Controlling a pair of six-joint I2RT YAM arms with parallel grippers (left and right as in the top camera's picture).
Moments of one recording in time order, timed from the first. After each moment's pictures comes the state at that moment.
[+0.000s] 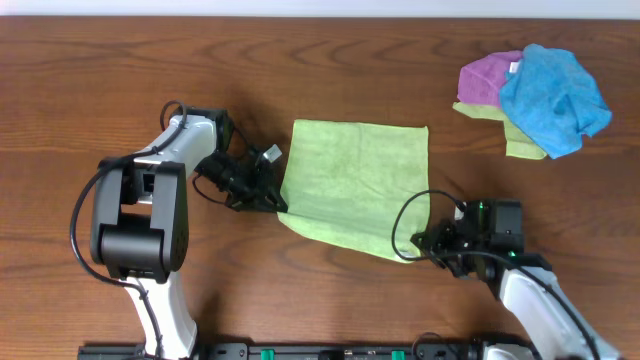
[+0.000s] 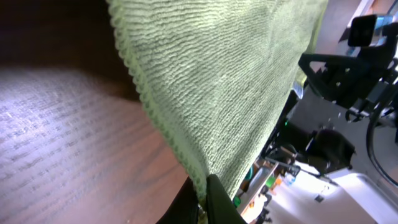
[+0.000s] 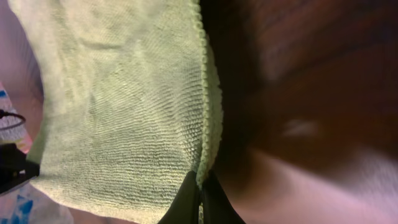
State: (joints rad) left arm -0.11 2.05 1.29 -1.22 0.86 0.21; right arm -0.04 1.19 0.35 -0.32 -0.57 0.69
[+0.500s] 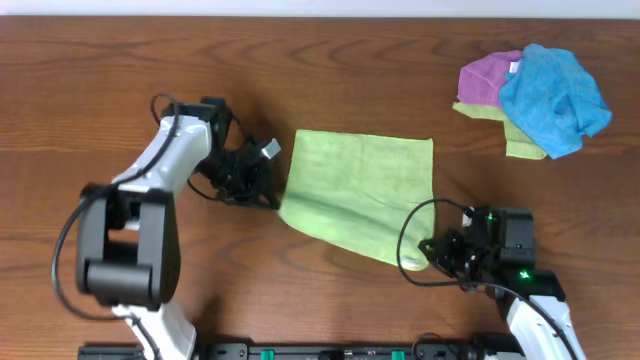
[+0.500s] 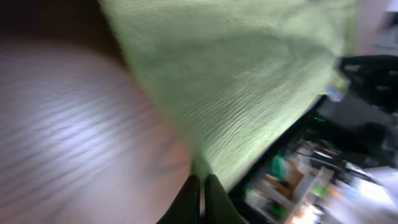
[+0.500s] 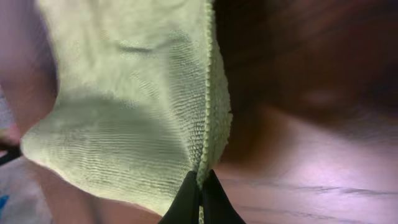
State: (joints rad) left arm -0.13 1.89 1.29 -1.19 0.69 0.21; right arm -0.03 0.96 0.36 -0.51 -0.51 0.62
